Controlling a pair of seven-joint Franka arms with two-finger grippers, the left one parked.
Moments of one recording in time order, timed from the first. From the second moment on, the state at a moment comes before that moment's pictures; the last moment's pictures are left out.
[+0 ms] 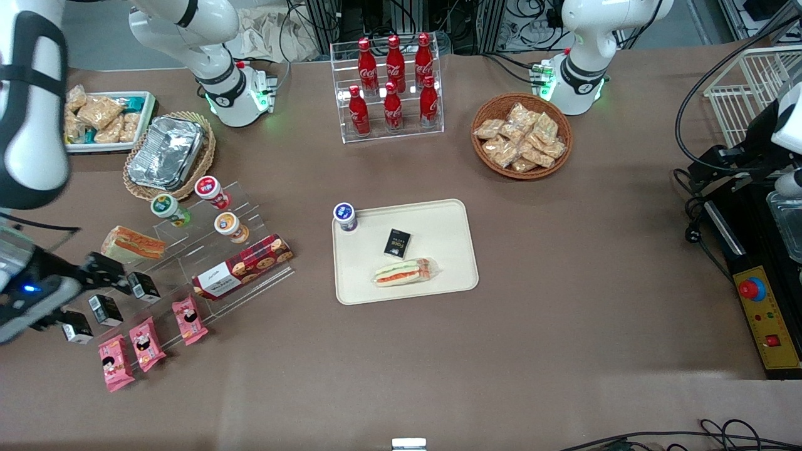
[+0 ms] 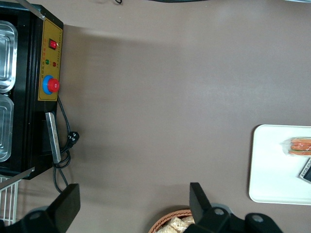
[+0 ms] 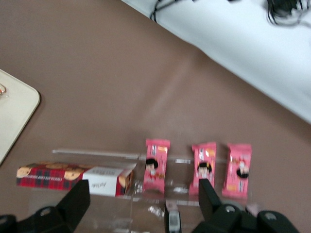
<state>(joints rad) 0.03 0.29 -0.18 -1.48 0.26 1.90 -0.76</state>
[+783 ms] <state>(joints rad) 0.00 -0.04 -0.15 -1.70 0.12 1.79 -0.28</state>
